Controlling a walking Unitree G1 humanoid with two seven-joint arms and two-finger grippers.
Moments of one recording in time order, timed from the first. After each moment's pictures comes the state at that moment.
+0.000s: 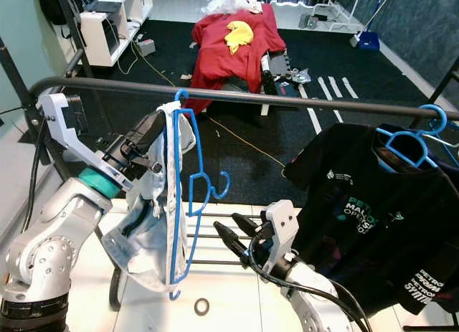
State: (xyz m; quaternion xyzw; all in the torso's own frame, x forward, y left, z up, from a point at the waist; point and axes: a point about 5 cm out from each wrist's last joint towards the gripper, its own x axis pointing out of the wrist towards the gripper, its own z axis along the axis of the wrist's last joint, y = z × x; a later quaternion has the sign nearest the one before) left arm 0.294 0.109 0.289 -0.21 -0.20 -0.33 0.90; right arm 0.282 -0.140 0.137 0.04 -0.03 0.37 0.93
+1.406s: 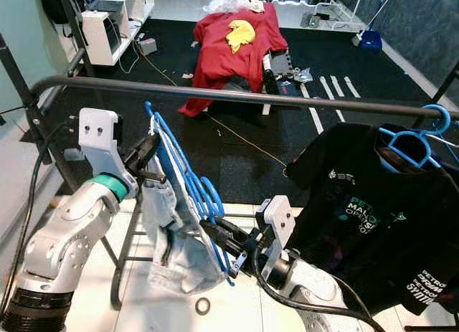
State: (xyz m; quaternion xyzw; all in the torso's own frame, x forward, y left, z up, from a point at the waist) left arm 0.324 0.106 0.253 -0.05 -0.10 -0.19 0.97; right arm 0.259 -0.130 0.170 0.03 -0.08 0.45 0.89
